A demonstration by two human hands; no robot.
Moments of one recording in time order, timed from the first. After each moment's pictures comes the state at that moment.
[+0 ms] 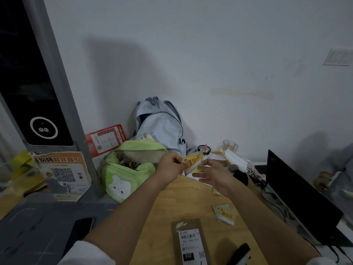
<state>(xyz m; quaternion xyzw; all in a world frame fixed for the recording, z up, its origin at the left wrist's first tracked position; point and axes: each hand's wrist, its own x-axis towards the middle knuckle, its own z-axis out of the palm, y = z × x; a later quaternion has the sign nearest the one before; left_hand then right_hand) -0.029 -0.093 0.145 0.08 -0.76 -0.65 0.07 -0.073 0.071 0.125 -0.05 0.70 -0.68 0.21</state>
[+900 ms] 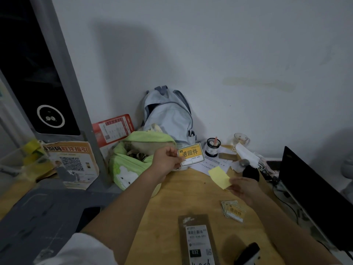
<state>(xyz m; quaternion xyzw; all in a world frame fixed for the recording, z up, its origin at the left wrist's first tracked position) -0.040 -0.127 0.131 0.15 -0.68 -0.71 0.07 -0.100 0.131 0.057 0.19 0.67 -0.70 0.16</state>
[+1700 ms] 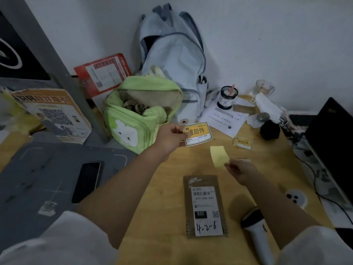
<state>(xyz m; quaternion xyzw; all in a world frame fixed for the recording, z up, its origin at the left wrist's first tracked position) -0.064 -0.127 0.043 0.20 -0.64 -0.74 0.00 -0.124 0.105 -0.068 0.37 0.55 -0.71 0.23</state>
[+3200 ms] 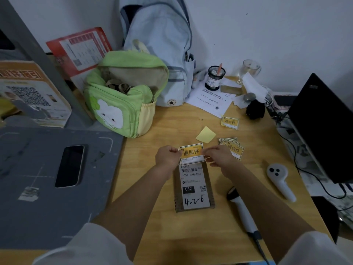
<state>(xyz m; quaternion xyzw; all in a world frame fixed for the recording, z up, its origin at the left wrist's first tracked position) -0.011 -0.073 -0.061 0.38 -0.69 -0.61 -0.08 -0.057 0.084 -0.043 0.13 0.78 -0.54 0.28</state>
